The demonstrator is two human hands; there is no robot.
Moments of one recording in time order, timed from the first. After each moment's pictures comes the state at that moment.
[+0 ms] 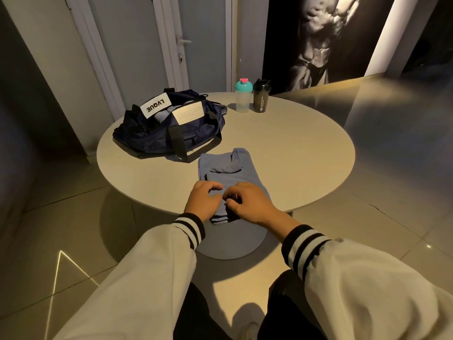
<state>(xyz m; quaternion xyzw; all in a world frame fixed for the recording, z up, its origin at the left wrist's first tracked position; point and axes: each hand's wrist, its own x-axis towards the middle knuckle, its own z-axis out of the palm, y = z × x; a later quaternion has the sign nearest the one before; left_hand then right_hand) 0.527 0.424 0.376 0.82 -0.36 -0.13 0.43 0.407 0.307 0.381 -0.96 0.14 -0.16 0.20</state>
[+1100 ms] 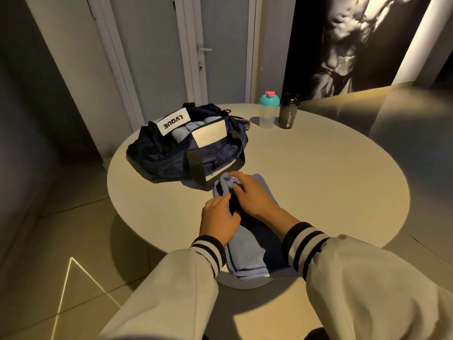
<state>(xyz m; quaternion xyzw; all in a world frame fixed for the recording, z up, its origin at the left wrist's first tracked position) 0.602 0.372 0.358 0.85 -0.34 -0.09 0.40 0.549 0.249 0.398 -0.90 0.16 -0.21 0.36</state>
